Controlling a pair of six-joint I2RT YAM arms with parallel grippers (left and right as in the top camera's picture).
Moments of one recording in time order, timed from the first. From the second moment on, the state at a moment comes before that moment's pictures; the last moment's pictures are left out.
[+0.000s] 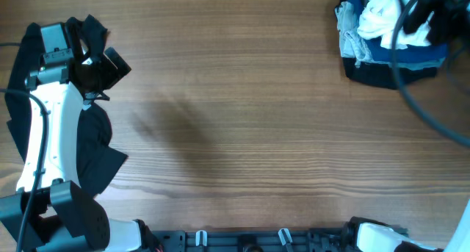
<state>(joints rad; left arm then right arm) 0.22 1.60 1.33 -0.83 0.09 -0.49 -0.21 1.36 1.97 -0.92 -0.54 -0.16</state>
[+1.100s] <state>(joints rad) 0.22 1.60 1.33 -0.83 0.09 -0.49 -0.15 1.35 1.96 -1.53 -0.33 0.42</state>
